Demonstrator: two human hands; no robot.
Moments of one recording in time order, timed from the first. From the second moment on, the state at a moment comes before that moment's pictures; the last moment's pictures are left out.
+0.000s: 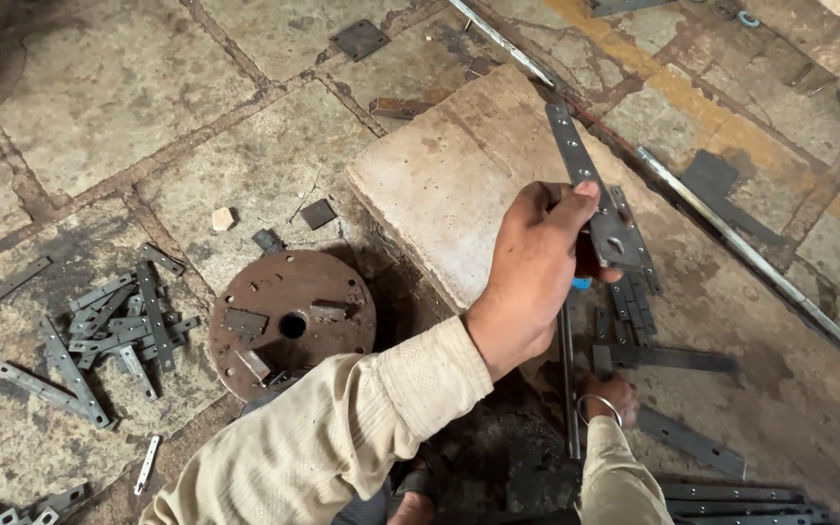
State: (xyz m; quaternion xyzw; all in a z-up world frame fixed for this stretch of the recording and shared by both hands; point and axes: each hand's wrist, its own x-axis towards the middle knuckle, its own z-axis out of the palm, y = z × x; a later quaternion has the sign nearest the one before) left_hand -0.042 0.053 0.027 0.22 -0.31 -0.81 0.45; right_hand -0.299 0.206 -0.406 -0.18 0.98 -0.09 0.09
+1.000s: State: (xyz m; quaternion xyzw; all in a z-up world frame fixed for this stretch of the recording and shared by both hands) left_hand -0.018 0.026 -0.041 0.31 -0.58 -0.74 0.17; right_hand -0.159 0.149 -0.101 -0.31 0.45 -0.70 0.47
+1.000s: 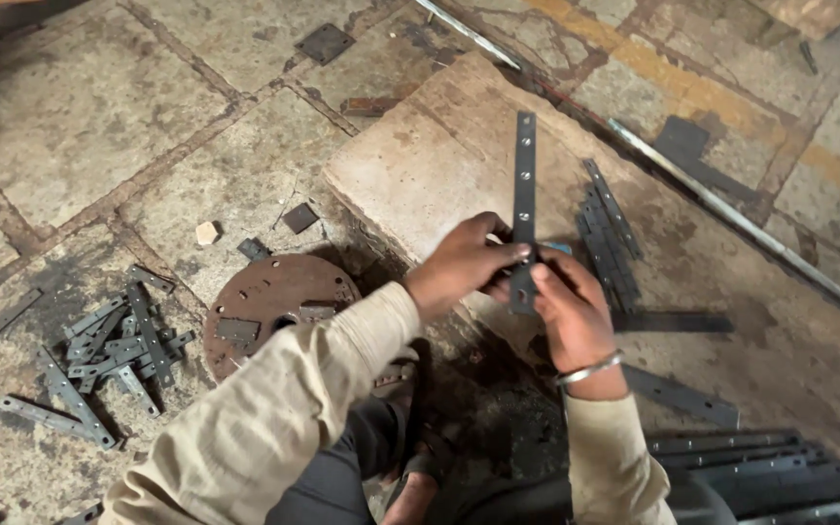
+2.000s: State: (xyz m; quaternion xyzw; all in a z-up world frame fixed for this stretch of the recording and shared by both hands) left_hand 0.036 -0.029 -0.411 0.48 -0.81 -0.31 0.13; right_hand -0.266 0.168 -0.471 -0.32 0.95 -0.07 0.01
